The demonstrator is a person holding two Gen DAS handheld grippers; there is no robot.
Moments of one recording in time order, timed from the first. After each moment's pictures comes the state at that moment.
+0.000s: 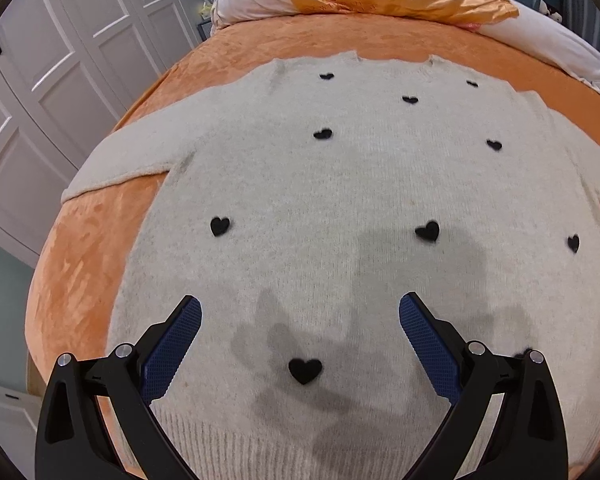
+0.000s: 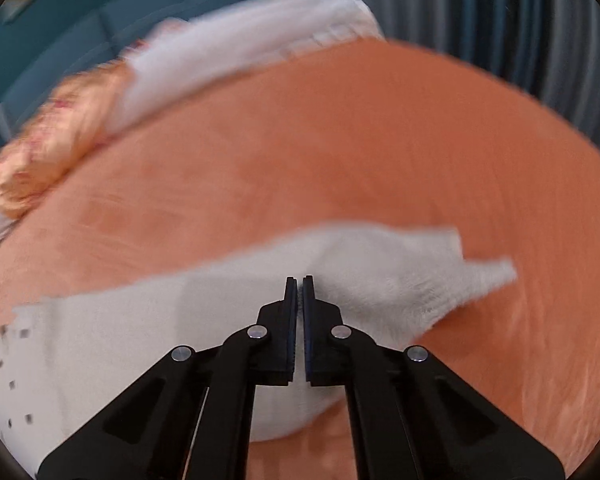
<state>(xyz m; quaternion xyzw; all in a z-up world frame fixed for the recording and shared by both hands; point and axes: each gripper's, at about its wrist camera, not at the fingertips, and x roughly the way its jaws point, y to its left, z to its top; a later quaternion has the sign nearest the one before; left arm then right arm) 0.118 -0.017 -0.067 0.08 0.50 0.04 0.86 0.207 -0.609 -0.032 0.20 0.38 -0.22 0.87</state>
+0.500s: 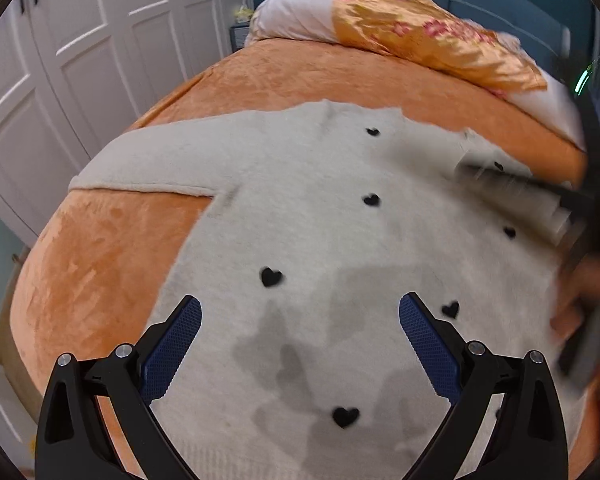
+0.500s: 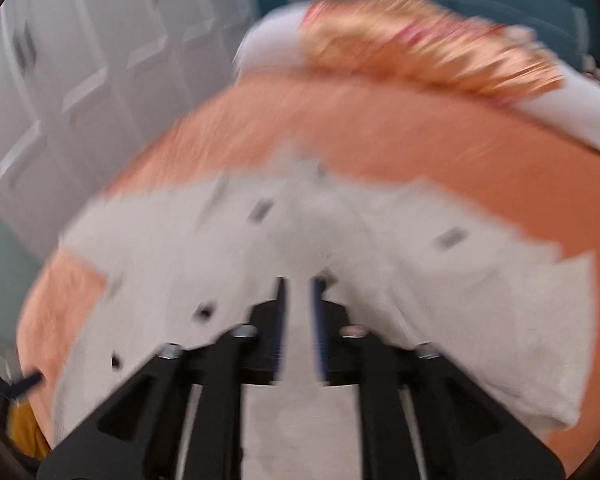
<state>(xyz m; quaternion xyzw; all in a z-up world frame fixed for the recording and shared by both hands) 0.142 0.044 -0.032 -0.01 0.47 0.05 0.88 0.280 -0.152 -0.050 0.01 0.46 0.18 0.87</state>
